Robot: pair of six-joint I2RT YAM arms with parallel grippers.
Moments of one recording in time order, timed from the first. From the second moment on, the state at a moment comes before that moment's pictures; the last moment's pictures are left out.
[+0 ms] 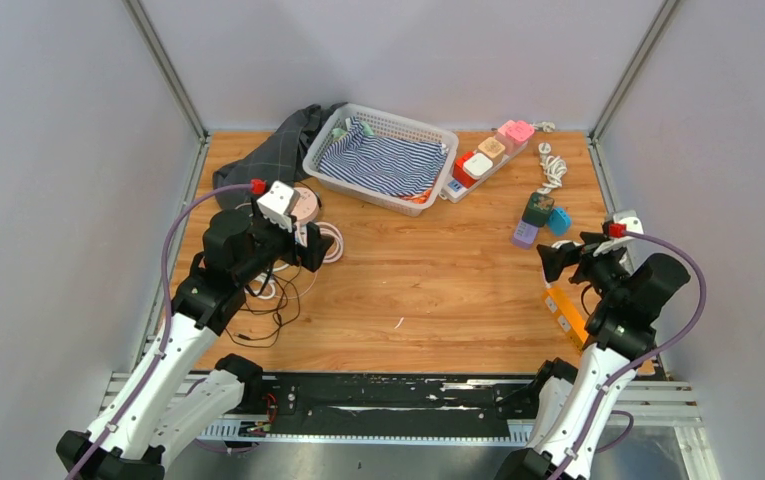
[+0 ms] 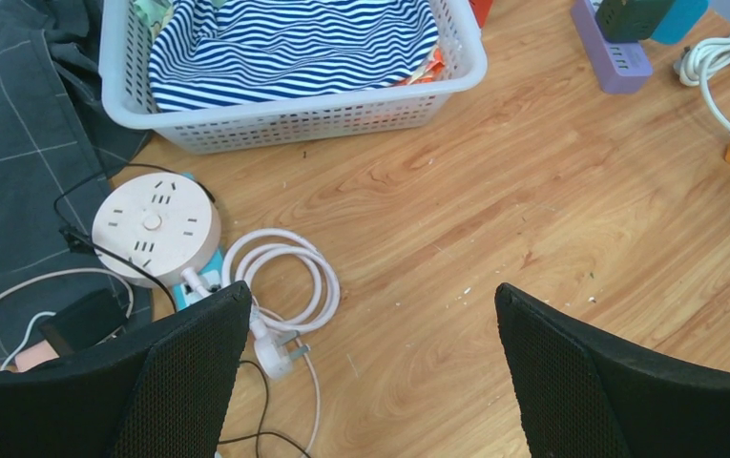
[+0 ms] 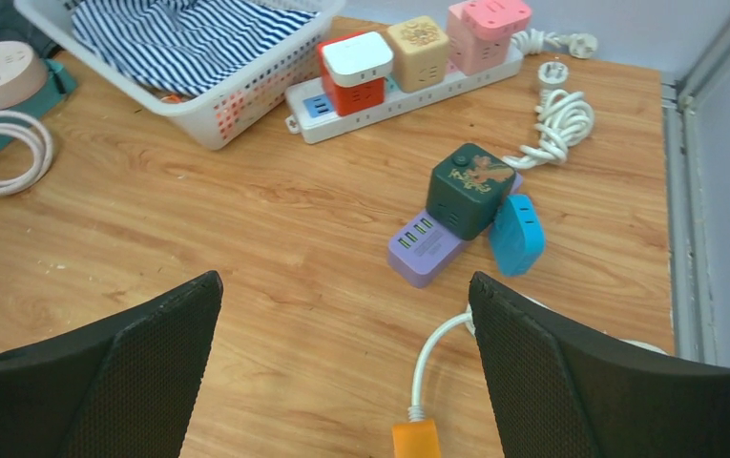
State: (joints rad) left arm -0.40 0.76 0.79 -0.30 0.19 -0.01; right arm -0.61 0.54 0.60 -0.27 -0.92 -0.17
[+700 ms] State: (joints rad) left arm -0.40 0.75 0.79 -0.30 0.20 -0.01; right arm -0.58 0.61 0.59 -0.29 -1.09 -0.28
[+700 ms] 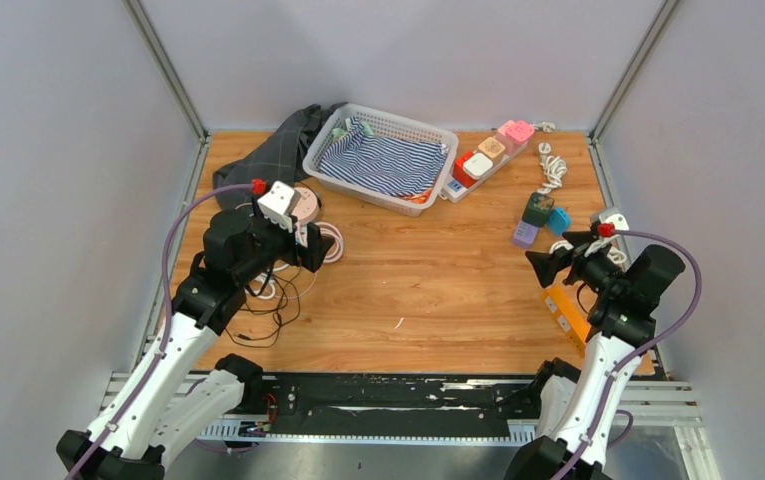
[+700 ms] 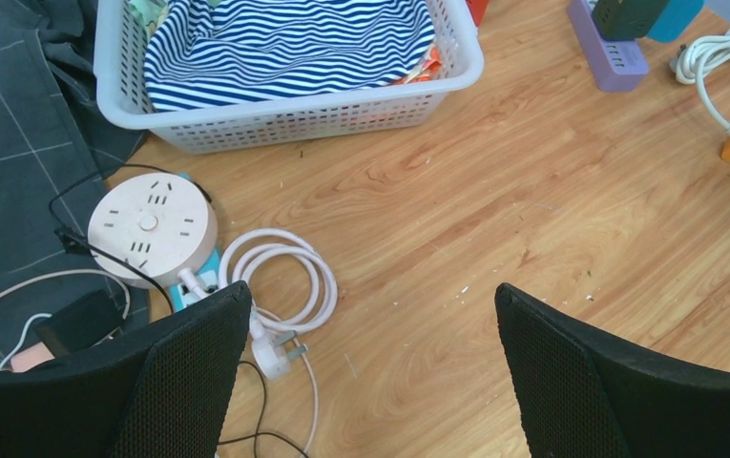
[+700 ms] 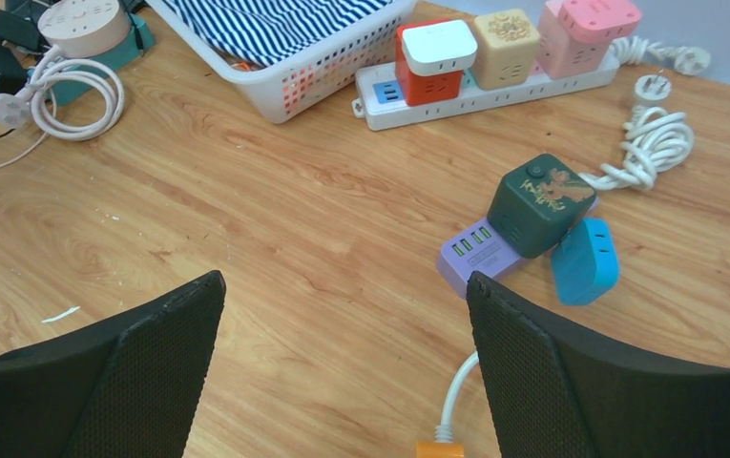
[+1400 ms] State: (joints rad) left arm -0.40 0.76 0.79 -0.30 0.20 -0.01; right arm -0.49 0.75 0.63 -0.41 -1.01 -0.37
